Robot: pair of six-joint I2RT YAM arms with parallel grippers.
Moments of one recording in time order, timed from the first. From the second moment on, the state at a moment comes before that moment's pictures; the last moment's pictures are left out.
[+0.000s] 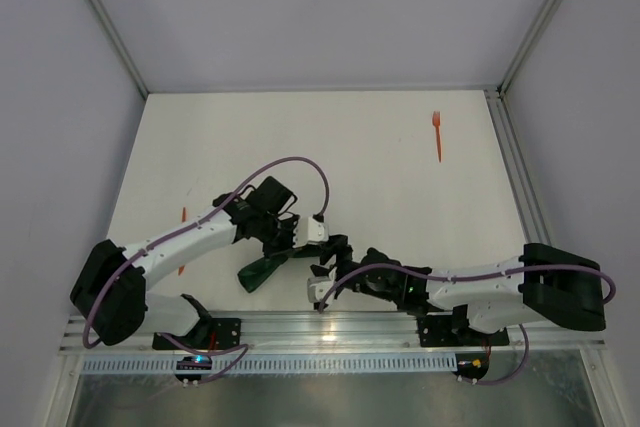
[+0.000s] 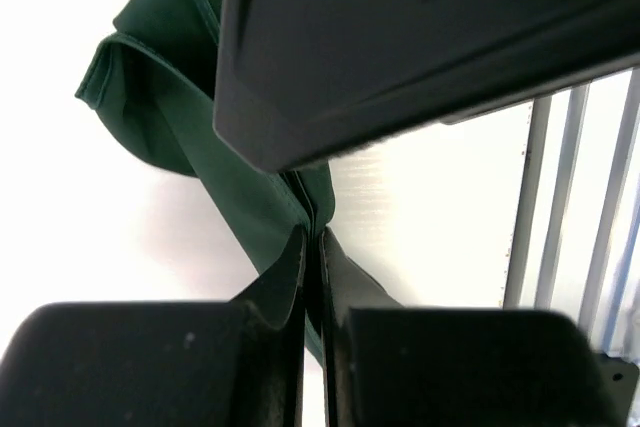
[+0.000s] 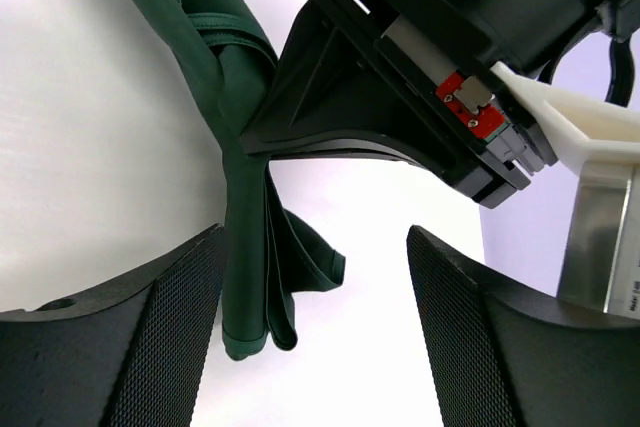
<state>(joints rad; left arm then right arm) -0.74 1.34 0.87 -0.70 0.43 0.75 1.29 1.27 0.36 0.66 0.12 -0.92</state>
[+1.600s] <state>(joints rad) -0.71 1.32 0.90 -0.77 0.56 0.74 1.21 1.53 0.68 0.20 0.02 -0.67</state>
